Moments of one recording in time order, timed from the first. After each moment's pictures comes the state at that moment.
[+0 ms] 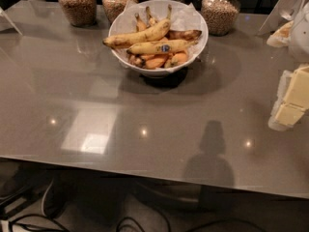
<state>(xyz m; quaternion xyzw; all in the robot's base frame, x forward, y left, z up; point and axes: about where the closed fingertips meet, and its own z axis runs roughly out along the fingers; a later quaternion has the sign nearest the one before) 0.438 -0.216 0.977 -0.60 0.78 -0.04 0.16</state>
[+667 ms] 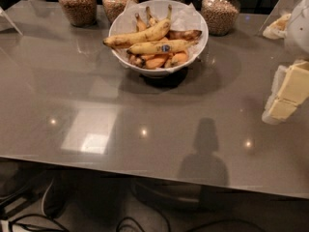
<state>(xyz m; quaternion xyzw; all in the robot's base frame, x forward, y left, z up) 0.450 -0.206 0.984 -0.61 0.76 -0.05 0.19</state>
